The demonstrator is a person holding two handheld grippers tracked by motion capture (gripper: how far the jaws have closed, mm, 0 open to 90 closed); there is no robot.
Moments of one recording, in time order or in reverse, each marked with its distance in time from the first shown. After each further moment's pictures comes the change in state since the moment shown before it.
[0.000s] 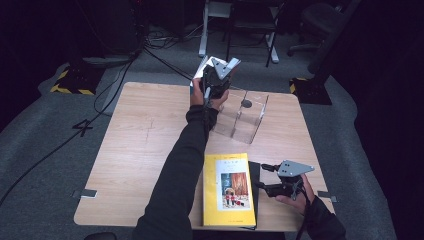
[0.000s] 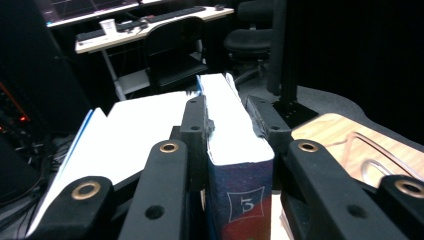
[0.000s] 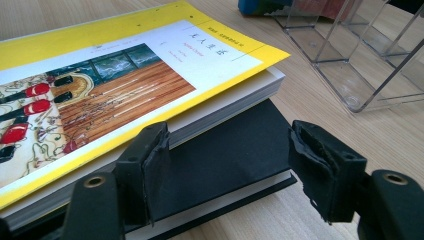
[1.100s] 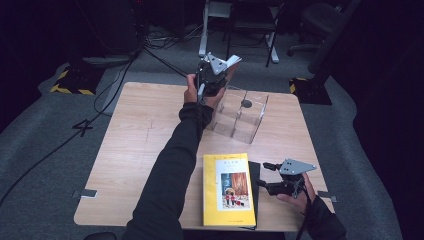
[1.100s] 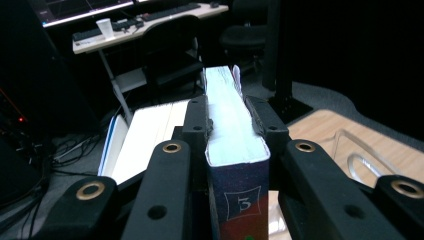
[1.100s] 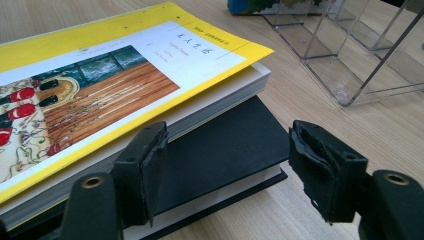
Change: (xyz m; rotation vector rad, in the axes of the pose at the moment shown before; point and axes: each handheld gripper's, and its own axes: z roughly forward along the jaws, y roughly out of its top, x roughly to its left) left arm 0.008 0.020 -0.020 0.014 -0.005 0.006; right arm -0.005 -0.002 -0.001 -0.006 -0.017 0.032
